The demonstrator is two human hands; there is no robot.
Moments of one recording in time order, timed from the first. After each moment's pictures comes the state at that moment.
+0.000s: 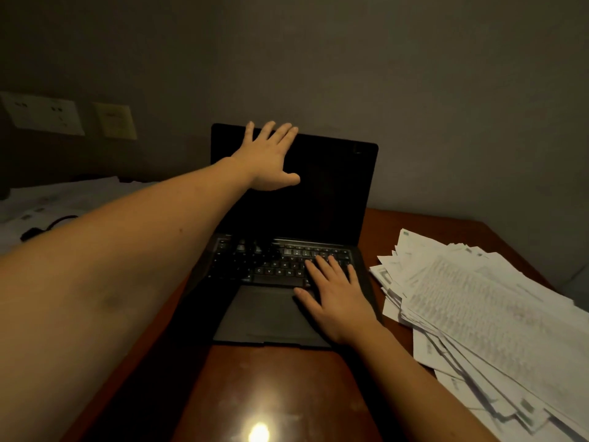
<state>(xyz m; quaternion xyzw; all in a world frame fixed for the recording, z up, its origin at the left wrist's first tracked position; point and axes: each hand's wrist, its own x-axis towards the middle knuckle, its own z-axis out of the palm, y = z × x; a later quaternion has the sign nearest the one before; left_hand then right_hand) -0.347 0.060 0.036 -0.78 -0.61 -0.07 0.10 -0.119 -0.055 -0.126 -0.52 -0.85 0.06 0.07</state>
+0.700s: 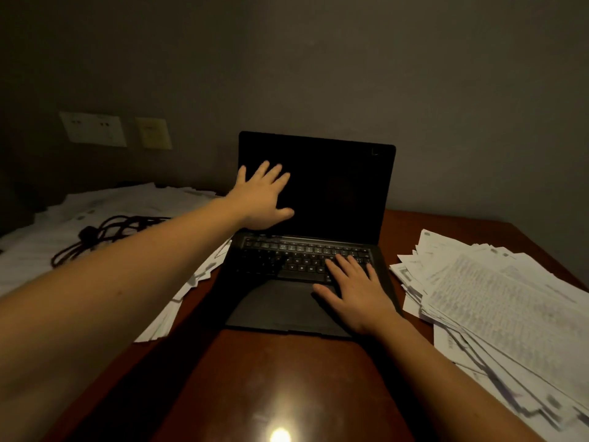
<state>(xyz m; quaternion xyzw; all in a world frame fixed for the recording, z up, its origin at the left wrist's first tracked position) -0.373 -0.021 -0.001 -0.76 -0.65 -0.03 0.06 -0.122 -0.058 -0.122 -0.52 -0.85 0.06 0.05</state>
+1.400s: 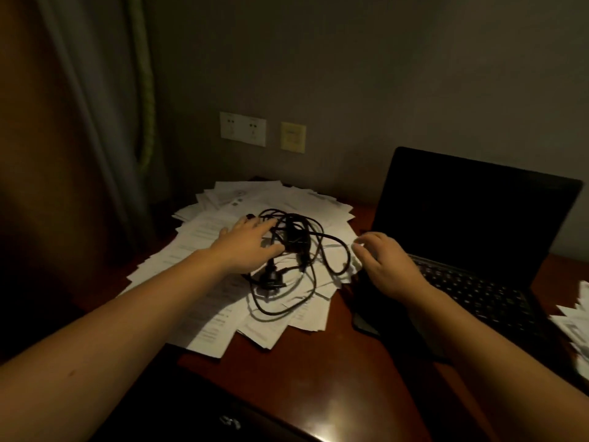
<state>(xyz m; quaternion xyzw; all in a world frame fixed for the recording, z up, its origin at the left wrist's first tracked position) -0.599 -0.184 -0.072 -0.58 -0.81 -0.10 -0.09 -0.337 -0.069 -0.077 -0.42 -0.88 0.12 0.19</state>
